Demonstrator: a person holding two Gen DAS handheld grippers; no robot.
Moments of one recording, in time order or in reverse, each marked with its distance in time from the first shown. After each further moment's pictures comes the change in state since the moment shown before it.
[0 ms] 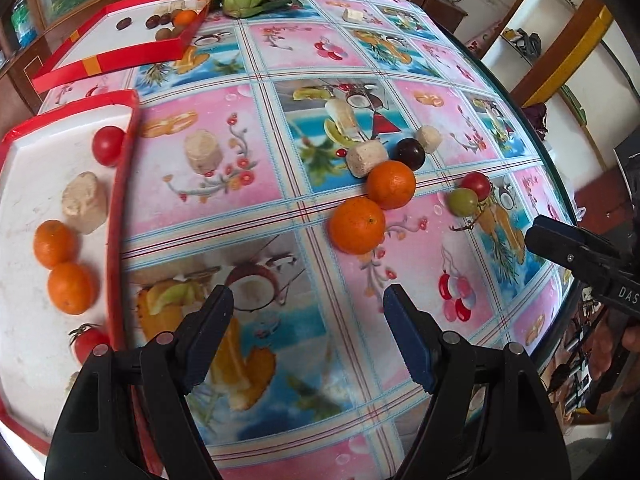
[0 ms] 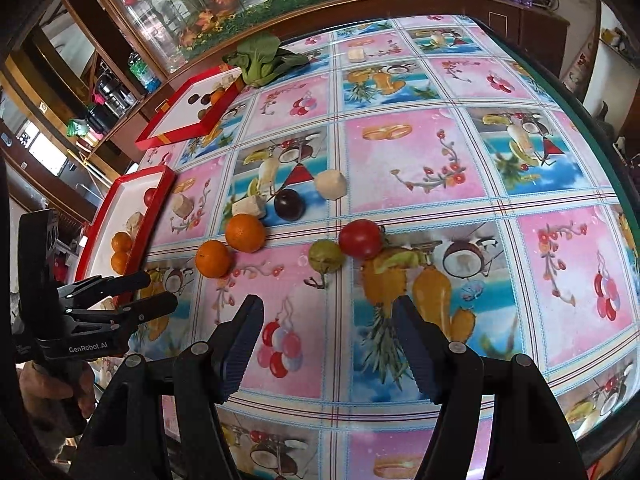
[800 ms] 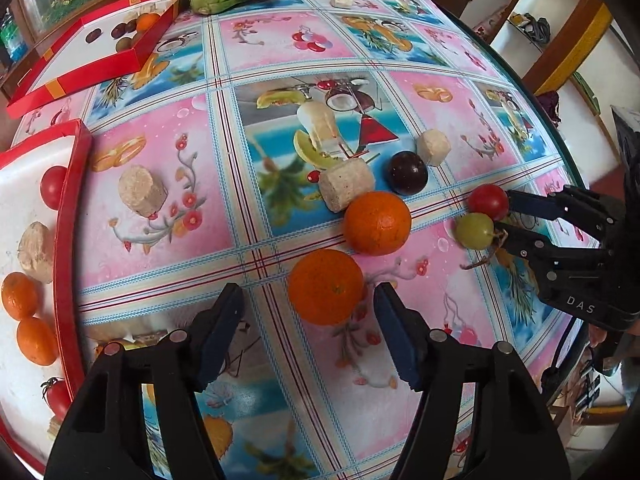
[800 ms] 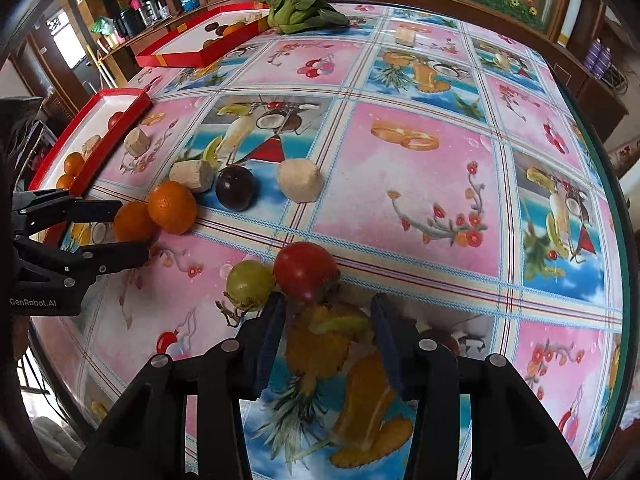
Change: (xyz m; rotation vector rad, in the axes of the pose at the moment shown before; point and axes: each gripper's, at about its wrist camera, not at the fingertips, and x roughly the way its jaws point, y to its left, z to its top) left arm 0.039 -0.030 0.033 0.031 0.031 0.051; right arm 0.068 -0.008 0.034 -0.371 0.096 -0.096
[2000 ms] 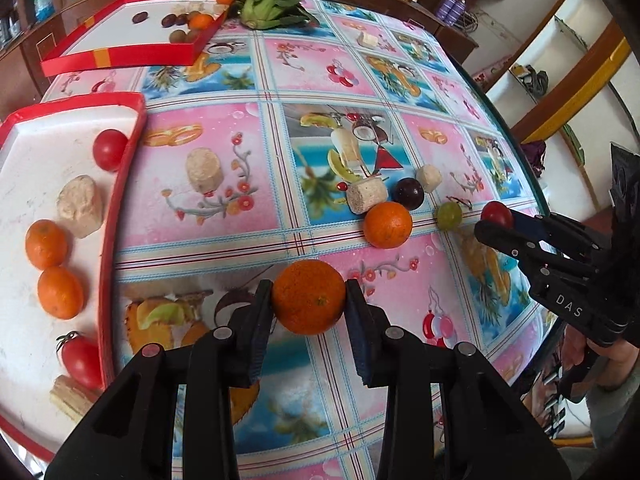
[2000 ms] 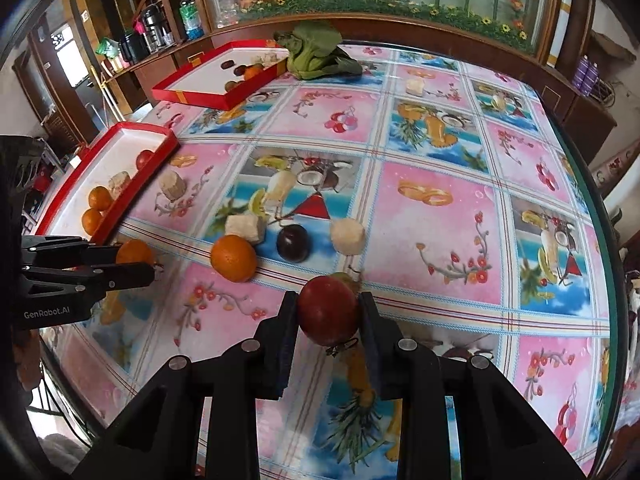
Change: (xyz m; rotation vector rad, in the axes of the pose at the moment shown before) left arm -0.044 0.042 -0.023 -0.141 -0.089 -0.099; right arm -0.039 0.038 0.018 0.027 -0.113 0.001
